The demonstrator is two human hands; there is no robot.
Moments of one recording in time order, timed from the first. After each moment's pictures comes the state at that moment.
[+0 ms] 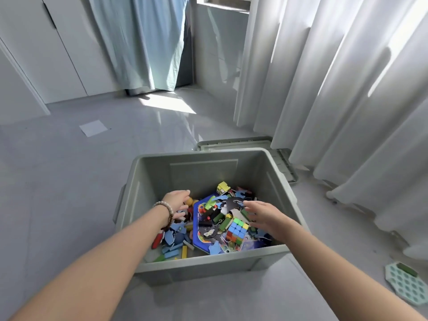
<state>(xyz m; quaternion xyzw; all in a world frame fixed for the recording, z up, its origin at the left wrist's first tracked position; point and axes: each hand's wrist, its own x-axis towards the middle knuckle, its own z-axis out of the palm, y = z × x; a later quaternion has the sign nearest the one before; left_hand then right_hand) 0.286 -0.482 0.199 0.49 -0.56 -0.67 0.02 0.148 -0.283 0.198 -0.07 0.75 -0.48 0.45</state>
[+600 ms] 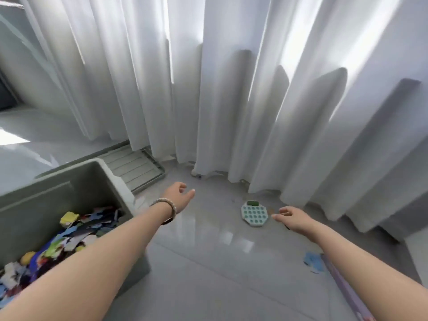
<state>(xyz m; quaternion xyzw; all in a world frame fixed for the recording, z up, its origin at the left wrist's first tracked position) 0.082 -0.150 0.233 0.16 -0.88 -0.44 -0.10 0.075 0.166 0.216 0.14 0.89 -0.37 0.23</state>
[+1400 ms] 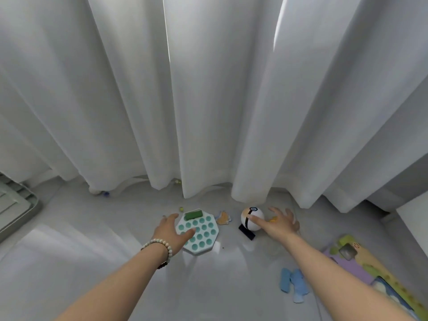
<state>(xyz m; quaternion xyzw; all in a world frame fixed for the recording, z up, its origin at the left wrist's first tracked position) -0.101 0.066 -0.001 0.05 -0.92 -0.31 -0.24 -0.071 0.338 -0.013 0.36 0.84 -0.37 0.14</state>
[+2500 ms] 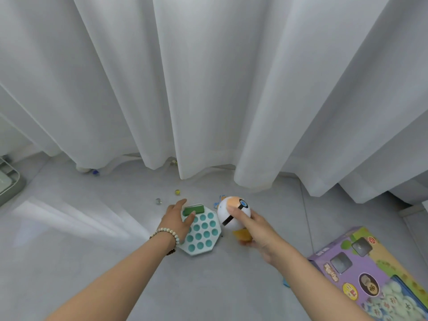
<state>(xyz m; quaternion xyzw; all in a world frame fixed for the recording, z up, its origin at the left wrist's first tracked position) -0.121 0.090 -0.076 0.06 -0.91 -0.34 -0.23 -0.063 0.287 -0.026 0.30 0.67 -0.65 0.21</state>
